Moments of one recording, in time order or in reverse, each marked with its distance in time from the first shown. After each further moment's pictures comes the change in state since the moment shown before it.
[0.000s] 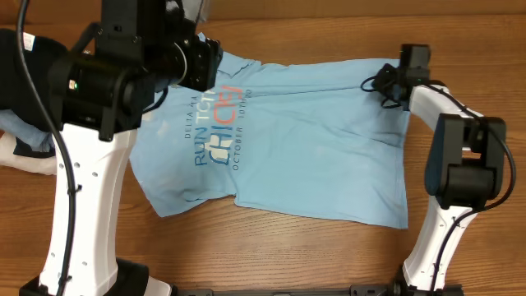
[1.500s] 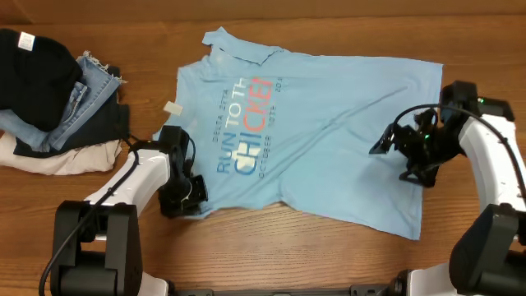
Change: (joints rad) left arm 0.180 0.019 -1.352 0.378 0.065 -0.349; right arm -0.090 -0.589 -0.270 -1.066 -0.386 -0.205
